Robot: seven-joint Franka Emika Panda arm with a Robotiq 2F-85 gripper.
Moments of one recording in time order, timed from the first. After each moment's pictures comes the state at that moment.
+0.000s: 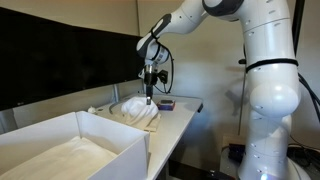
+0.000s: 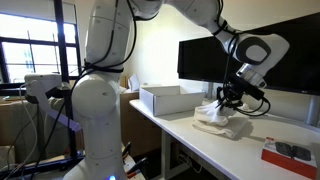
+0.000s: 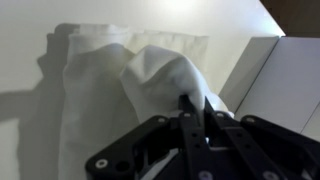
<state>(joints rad) -0.24 0.20 -0.12 -1.95 0.46 1.75 -0.98</state>
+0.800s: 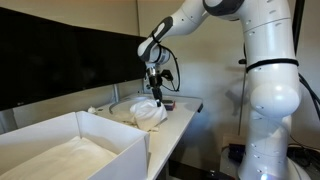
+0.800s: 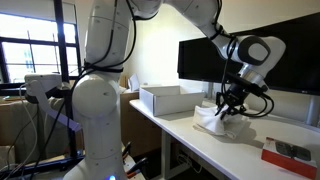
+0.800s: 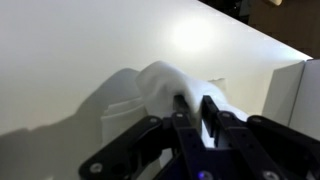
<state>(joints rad) -0.23 0.20 -0.14 -1.97 0.24 1.71 -0.71</state>
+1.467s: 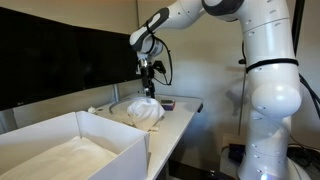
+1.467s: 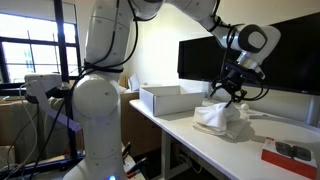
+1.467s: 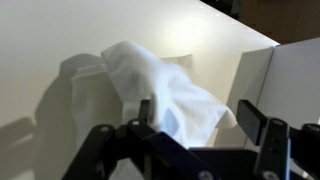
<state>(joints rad) -0.20 0.21 -0.11 -1.82 0.28 1.58 -0.65</state>
